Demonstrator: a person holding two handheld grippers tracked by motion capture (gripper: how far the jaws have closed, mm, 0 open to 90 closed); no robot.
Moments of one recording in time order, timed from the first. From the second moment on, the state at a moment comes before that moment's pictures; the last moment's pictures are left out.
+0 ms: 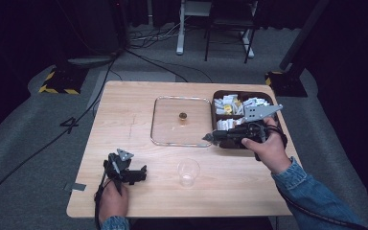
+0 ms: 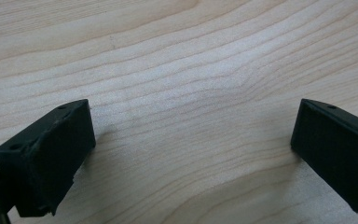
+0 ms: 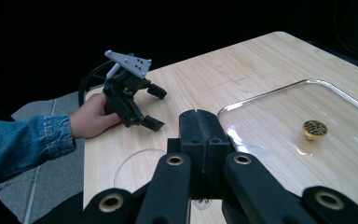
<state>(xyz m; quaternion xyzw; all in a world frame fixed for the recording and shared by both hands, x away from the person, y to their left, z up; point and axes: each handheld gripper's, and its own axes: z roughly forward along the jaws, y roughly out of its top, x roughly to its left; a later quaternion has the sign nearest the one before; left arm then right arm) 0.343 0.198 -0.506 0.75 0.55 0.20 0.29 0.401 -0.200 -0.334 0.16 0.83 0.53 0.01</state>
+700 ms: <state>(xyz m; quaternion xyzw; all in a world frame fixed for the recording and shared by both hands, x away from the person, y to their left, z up) 0.343 0.198 -0.506 0.75 0.55 0.20 0.29 0.383 -0.161 -0.364 0.13 0.84 0.53 -0.01</state>
